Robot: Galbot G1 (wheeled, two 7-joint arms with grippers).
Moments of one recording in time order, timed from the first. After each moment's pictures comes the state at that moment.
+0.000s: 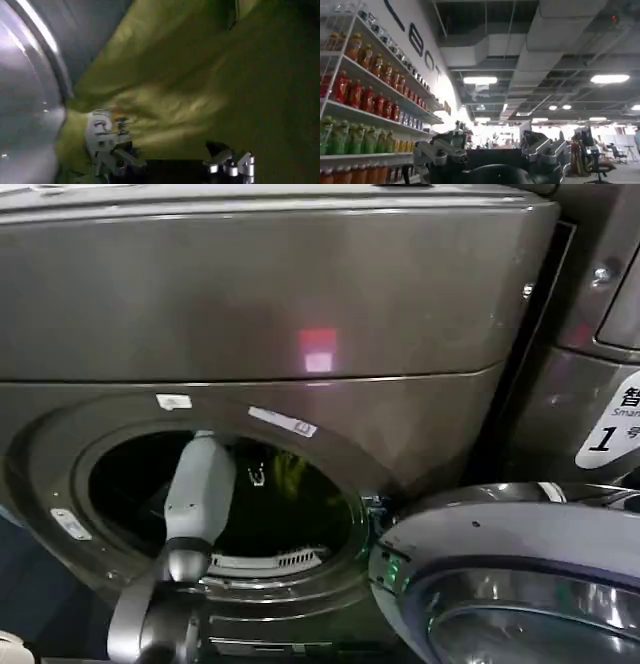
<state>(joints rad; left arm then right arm) 0.18 -1.50 -0.52 -0.74 1.26 -0.08 1.33 -1.65 1.09 2.26 1.58 0.53 -0.08 0.09</state>
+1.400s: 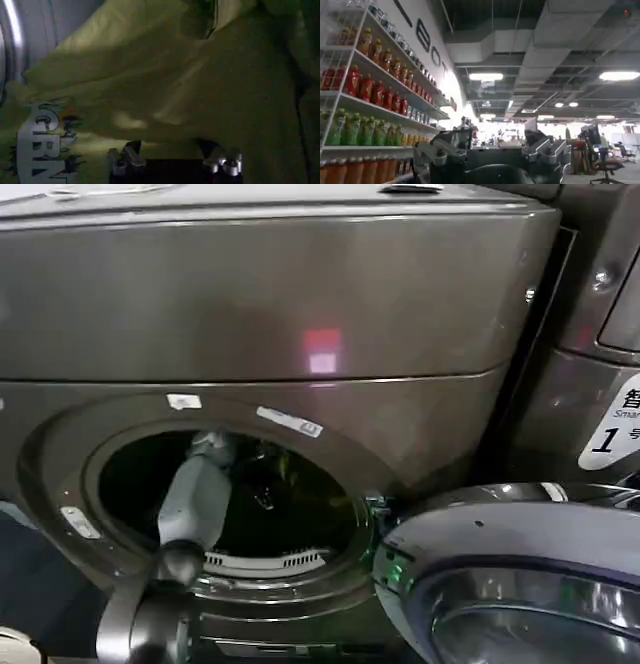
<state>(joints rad) 0.21 -1.48 -0.52 -0.63 1.11 -0.07 1.31 -1.66 1.10 2.24 1.58 0.52 -0.07 0.09</state>
